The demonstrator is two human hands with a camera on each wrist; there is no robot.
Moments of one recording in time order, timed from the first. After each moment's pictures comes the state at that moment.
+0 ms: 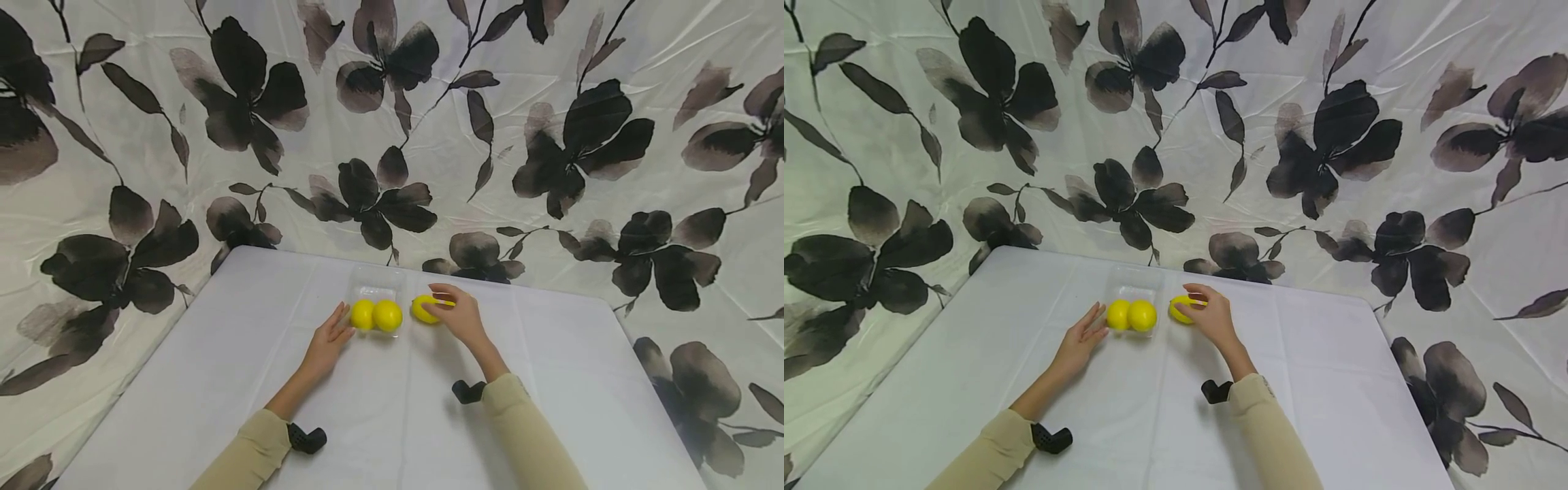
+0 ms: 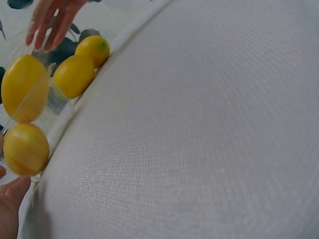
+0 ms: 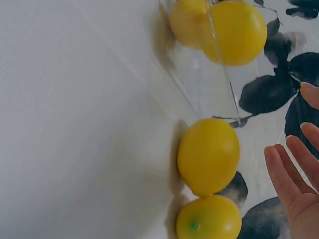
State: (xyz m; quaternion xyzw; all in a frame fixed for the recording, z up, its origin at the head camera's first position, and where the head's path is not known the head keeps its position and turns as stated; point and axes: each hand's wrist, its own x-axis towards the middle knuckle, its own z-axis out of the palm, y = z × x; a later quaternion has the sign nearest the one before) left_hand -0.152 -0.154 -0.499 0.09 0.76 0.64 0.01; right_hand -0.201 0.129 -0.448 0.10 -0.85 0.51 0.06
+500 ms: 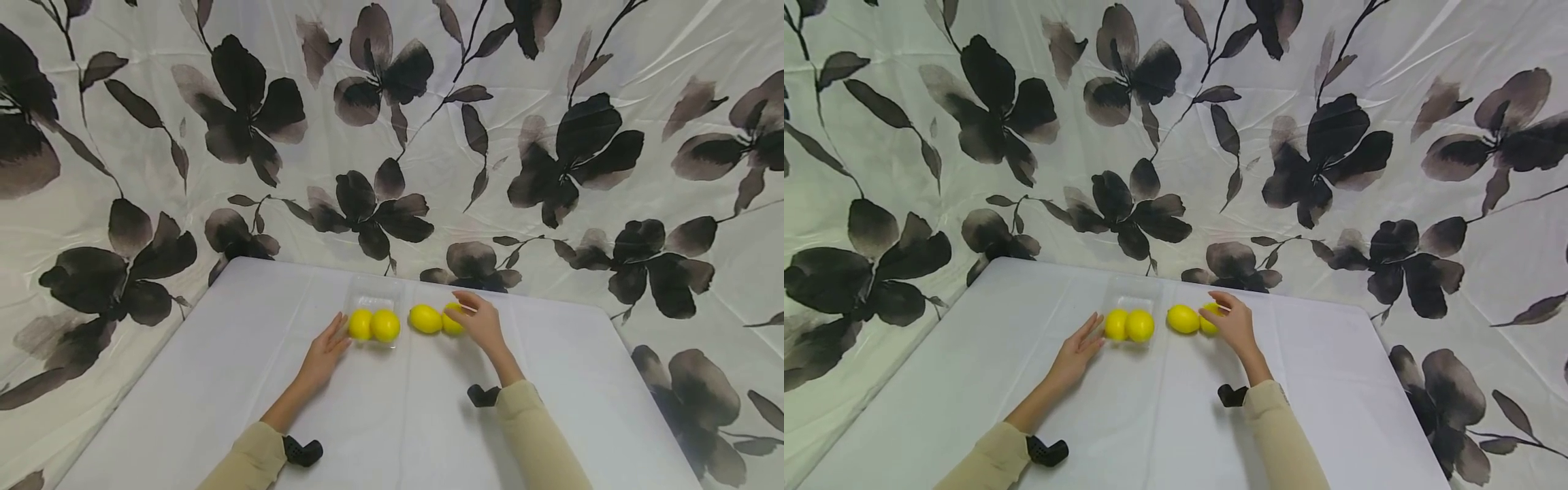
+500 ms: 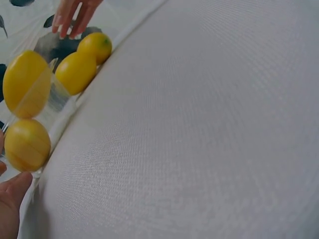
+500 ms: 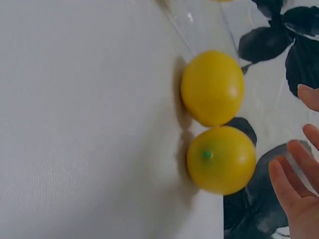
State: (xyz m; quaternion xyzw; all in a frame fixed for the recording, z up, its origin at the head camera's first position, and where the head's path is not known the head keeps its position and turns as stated) left_hand -0.162 -0.158 -0.521 0.10 0.77 0.63 0.00; right_hand -0.213 0.173 -0.459 0.05 -0.86 0.50 0.08
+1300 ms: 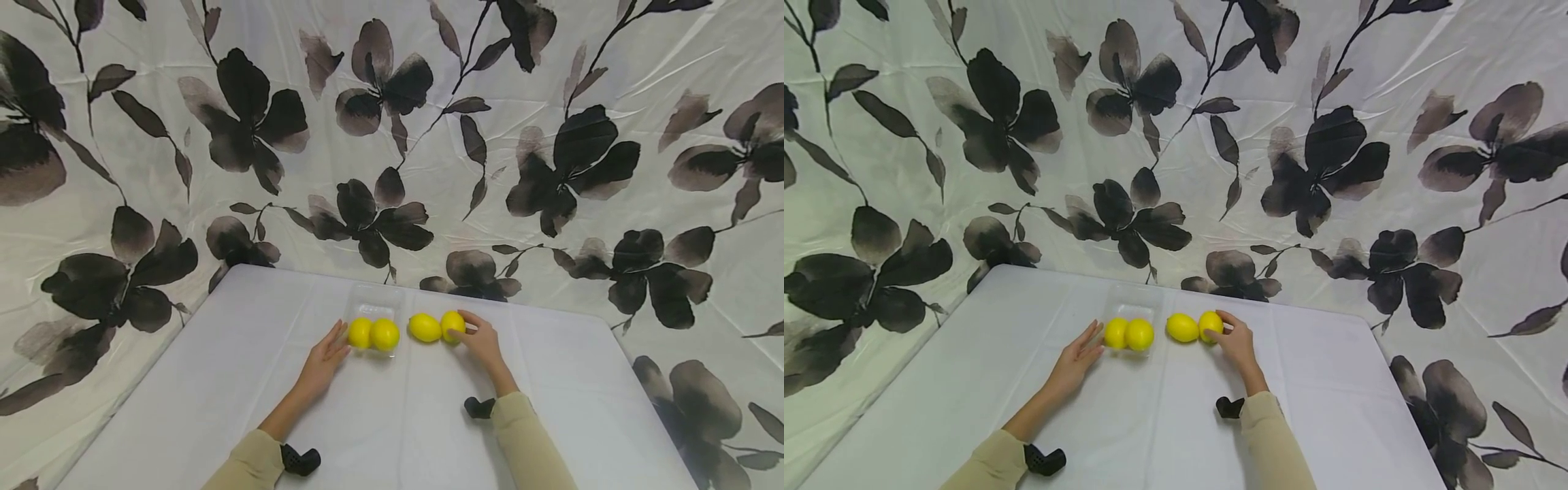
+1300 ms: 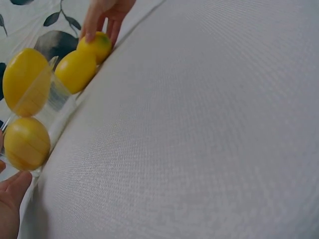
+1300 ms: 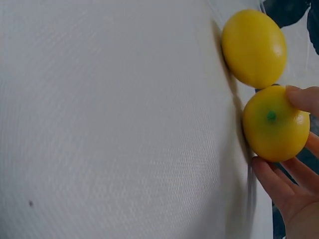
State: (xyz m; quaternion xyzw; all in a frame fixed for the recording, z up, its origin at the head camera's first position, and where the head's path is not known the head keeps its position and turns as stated) left_hand -0.143 -0.153 -0.489 0.10 0.75 0.65 0.01; right_hand -0.220 0.189 -0.499 -0.02 -0.88 0.48 0.02
